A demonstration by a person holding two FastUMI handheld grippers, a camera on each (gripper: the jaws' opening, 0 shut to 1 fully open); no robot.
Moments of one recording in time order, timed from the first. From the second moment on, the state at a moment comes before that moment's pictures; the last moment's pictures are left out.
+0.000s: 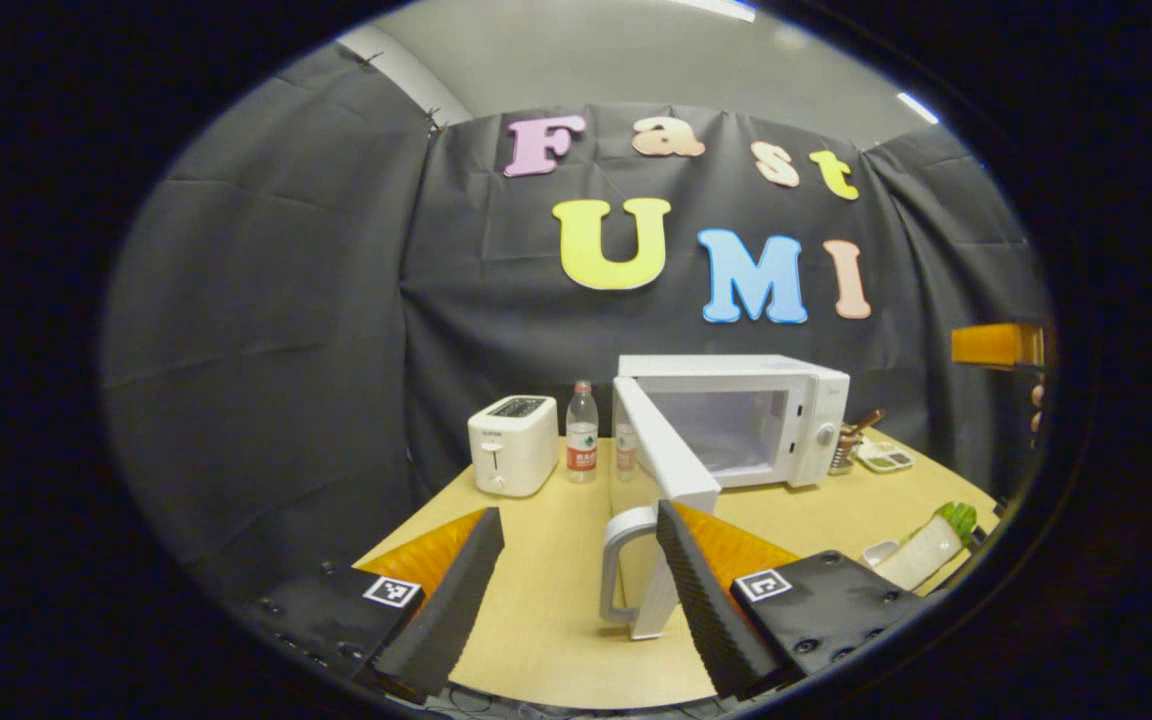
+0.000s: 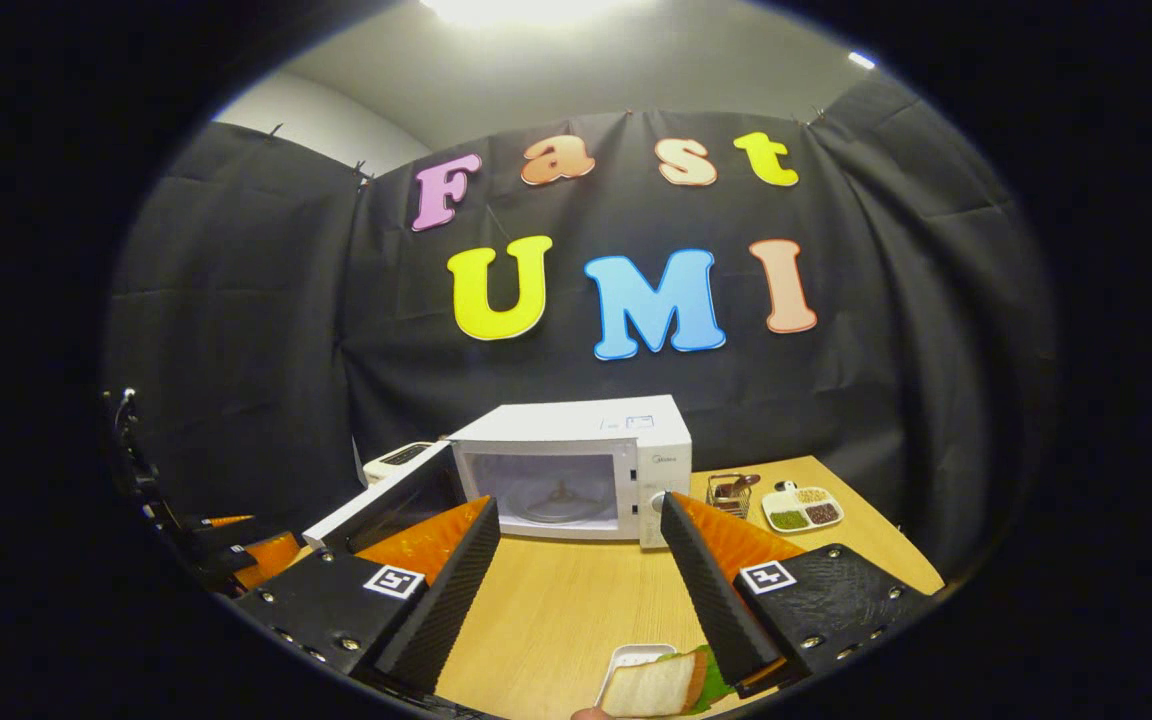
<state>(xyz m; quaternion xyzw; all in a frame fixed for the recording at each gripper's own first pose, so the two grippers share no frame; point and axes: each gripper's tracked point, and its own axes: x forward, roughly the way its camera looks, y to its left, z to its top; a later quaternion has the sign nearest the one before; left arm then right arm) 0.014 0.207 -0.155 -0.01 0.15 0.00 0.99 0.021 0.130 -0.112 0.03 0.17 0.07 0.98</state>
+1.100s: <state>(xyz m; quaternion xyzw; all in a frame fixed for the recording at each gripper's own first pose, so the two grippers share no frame) 0.023 0.110 -0.048 0.01 0.07 0.03 1.00 -0.054 0.034 -0.289 0.17 0.50 0.08 0.85</state>
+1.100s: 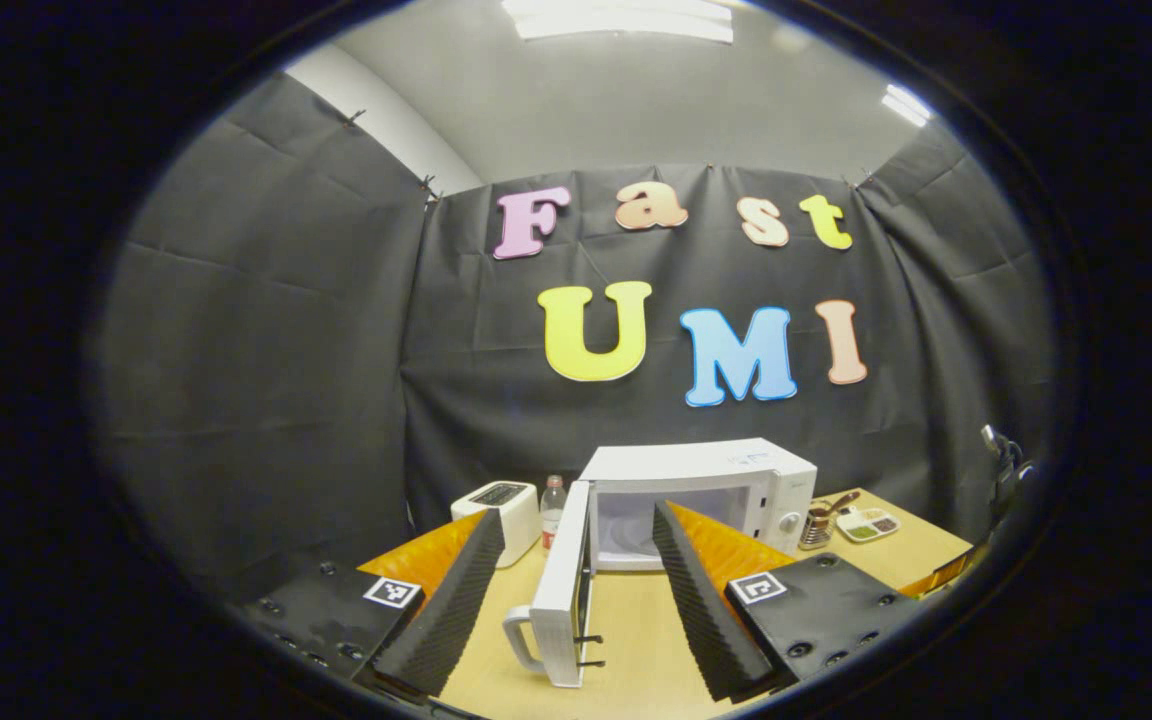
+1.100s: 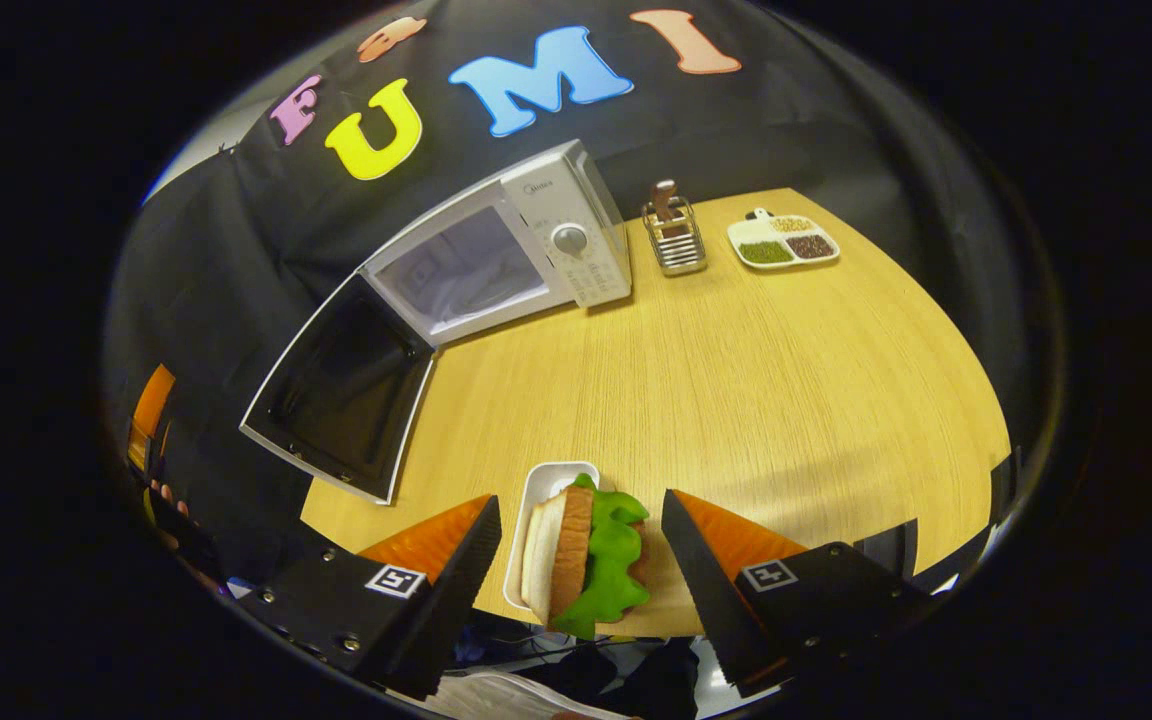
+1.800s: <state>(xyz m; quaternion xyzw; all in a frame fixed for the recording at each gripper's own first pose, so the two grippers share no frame) 0.008 0.115 -0.041 0.01 0.07 0.09 0.99 -0.081 0.067 -0.324 0.28 0.60 0.14 0.74</state>
